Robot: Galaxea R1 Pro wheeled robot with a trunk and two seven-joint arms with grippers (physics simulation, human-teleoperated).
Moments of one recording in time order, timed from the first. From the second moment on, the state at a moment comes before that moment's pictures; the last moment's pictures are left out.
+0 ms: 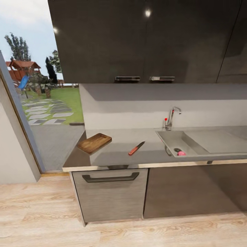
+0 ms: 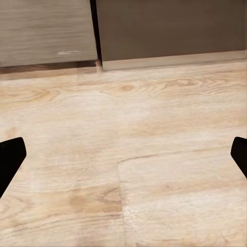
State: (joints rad) left arm 0.00 0.00 0.01 -0.42 0.03 -0.06 0.00; right arm 0.00 0.03 0.01 -0.48 0.00 -0.38 -0.09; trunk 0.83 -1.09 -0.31
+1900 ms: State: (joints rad) left arm 0.00 0.00 0.01 -0.43 0.03 -0.06 0.00; right arm 0.00 0.03 0.01 -0.48 0.00 -0.38 -0.08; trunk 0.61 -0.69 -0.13
